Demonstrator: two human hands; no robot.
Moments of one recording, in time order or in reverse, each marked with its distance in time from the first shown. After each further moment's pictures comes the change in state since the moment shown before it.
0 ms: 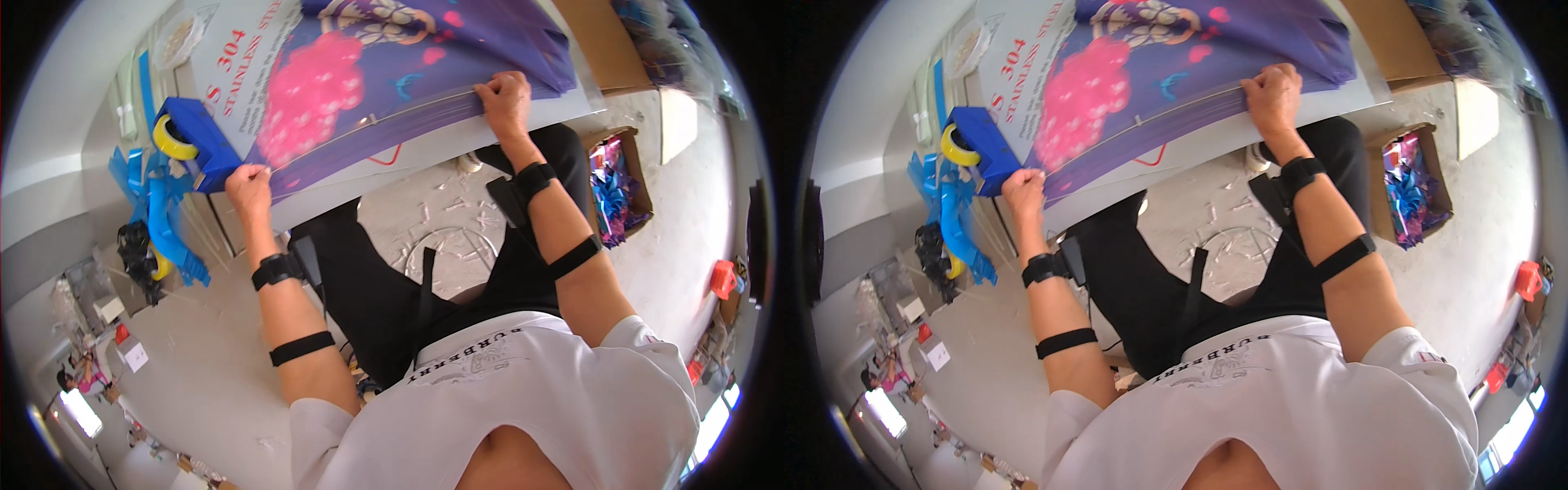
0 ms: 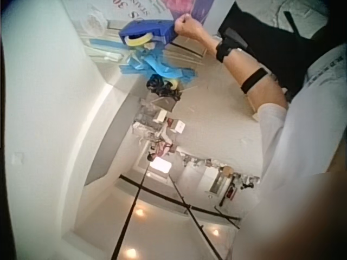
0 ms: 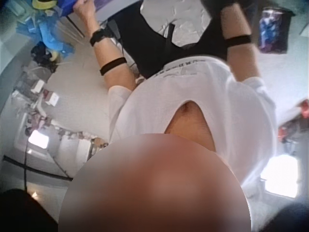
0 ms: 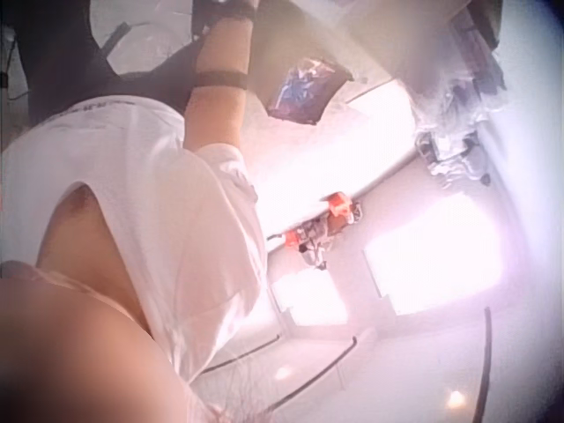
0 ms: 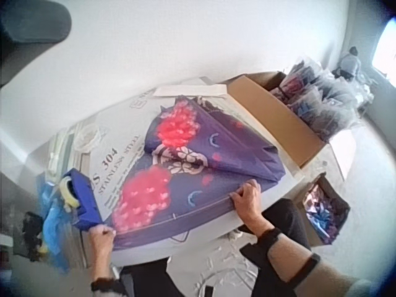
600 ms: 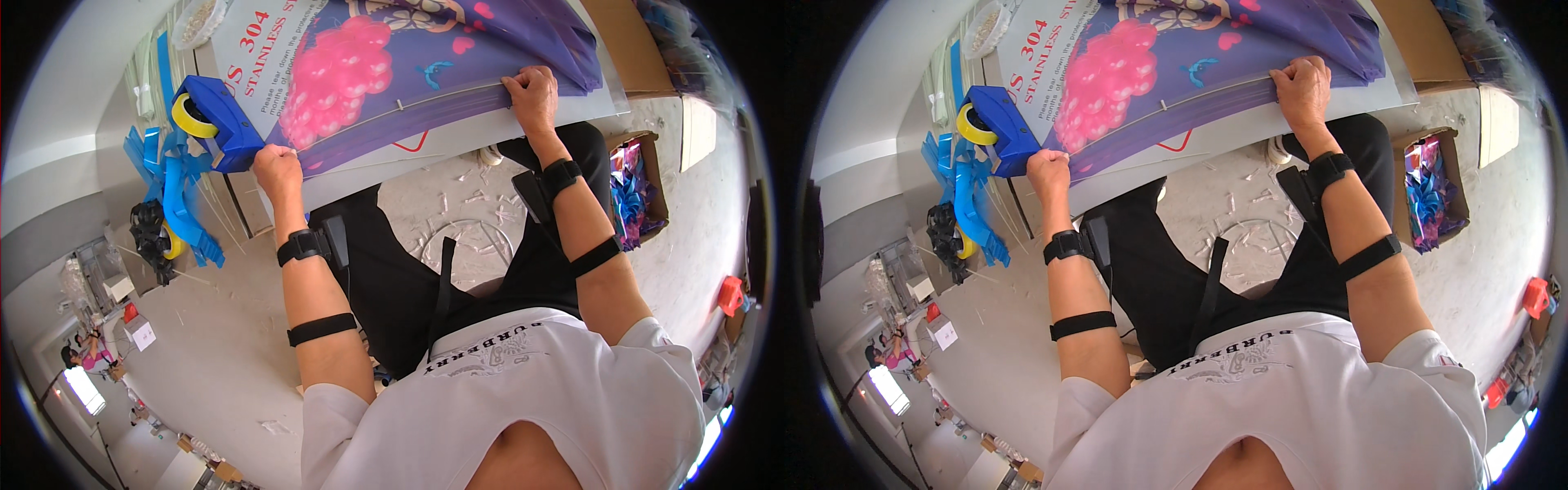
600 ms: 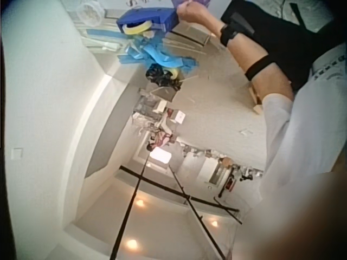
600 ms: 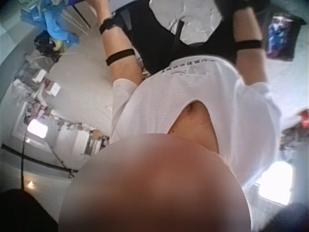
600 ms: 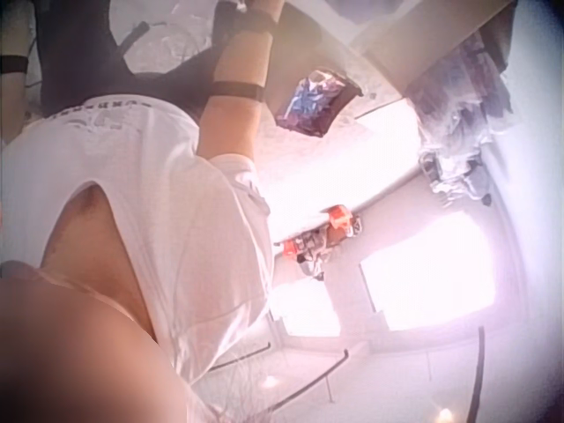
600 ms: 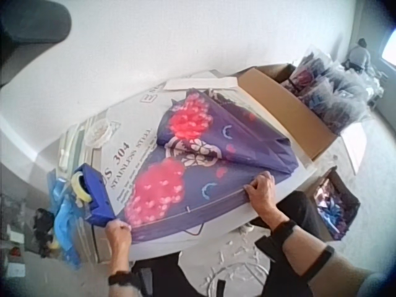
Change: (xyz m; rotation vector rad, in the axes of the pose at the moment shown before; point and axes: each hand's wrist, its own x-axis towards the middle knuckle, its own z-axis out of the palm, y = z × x) left_hand -0.014 0.025 0.008 0.271 0.073 0.056; right_hand -0.001 -0.004 -0.003 -0.051 -0.052 0.017
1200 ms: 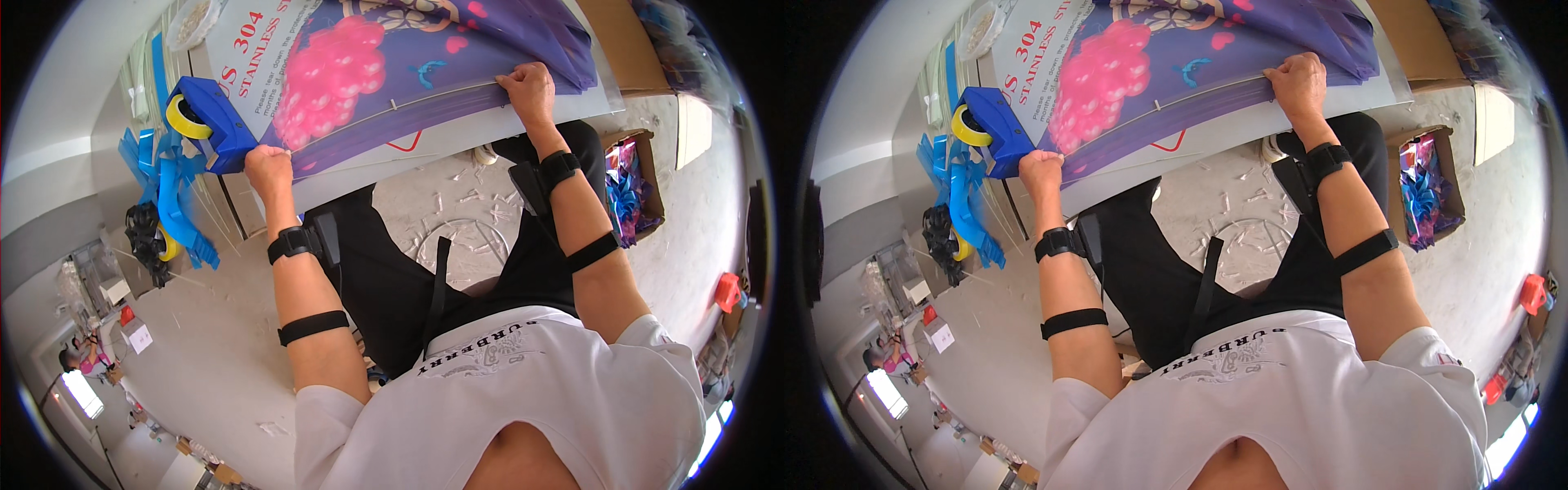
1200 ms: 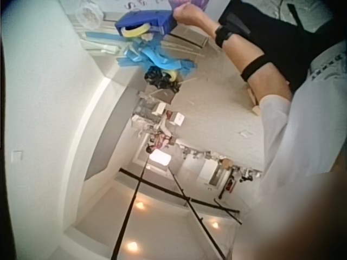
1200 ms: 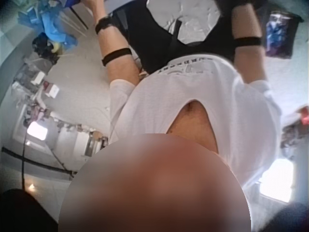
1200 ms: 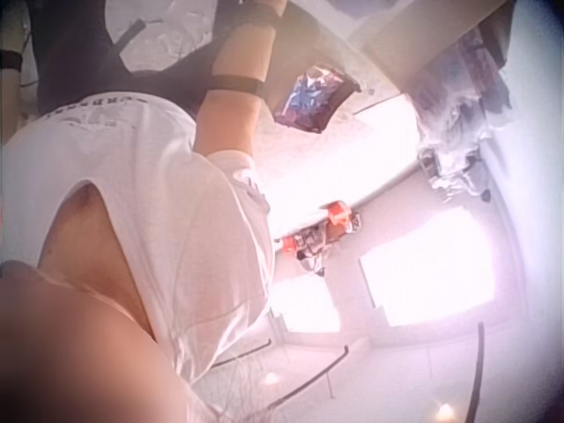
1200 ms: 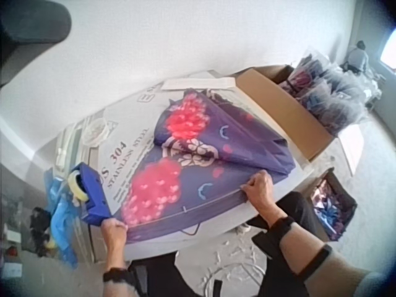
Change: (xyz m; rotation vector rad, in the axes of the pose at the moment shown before) left_hand 0.003 0.005 -0.003 0.001 -0.018 -0.091; right_hand 0.010 0.000 -0.004 -0.055 -0.041 0.016
